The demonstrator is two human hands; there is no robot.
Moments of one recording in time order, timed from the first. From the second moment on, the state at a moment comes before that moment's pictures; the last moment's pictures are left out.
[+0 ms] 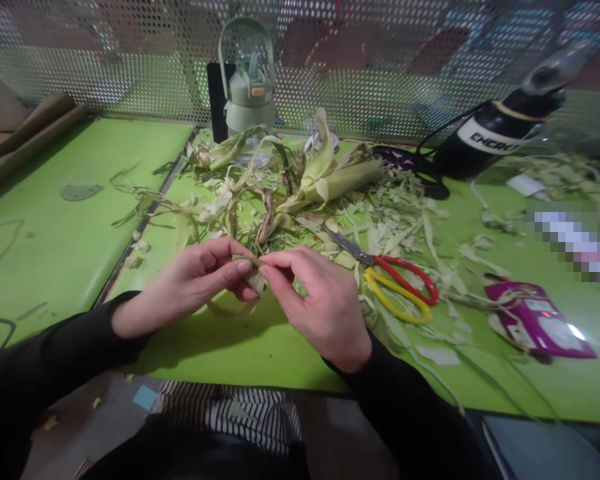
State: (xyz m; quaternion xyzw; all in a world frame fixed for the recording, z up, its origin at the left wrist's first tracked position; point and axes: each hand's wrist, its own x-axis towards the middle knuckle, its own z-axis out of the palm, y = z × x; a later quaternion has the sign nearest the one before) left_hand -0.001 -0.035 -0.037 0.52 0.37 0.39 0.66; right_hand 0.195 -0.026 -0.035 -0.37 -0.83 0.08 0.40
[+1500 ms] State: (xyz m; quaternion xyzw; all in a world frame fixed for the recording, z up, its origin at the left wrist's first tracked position) left_hand -0.010 -0.036 -0.022 0.53 0.38 0.36 0.67; right_hand 0.198 -0.029 -0.037 -0.33 -0.84 0.08 0.42
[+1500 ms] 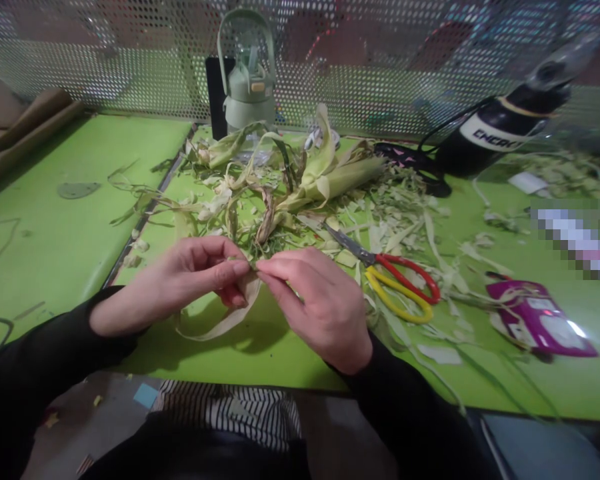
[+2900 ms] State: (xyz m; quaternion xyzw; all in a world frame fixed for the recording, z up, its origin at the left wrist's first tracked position) left_hand -0.011 -0.038 -0.027 0.60 0.43 0.36 0.57; right_hand 0.195 -0.027 -0.035 -0.36 -0.81 0.23 0.41
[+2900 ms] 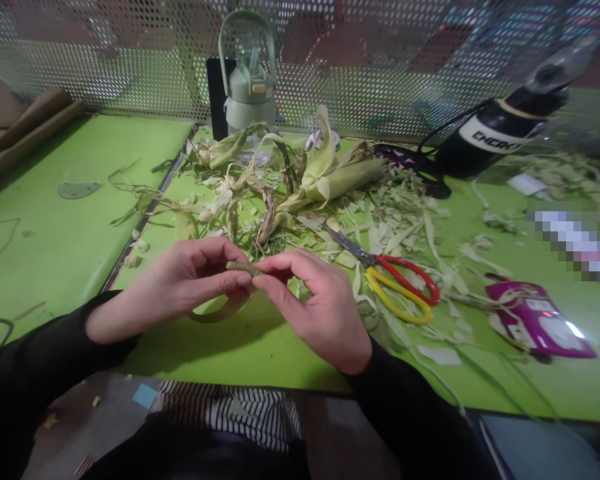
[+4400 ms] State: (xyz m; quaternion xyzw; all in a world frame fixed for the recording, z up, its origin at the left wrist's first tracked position) left_hand -0.014 -0.035 -0.012 0.55 0.41 0.29 0.67; right_hand 0.195 -0.027 -0.042 -0.31 -0.82 0.20 0.44
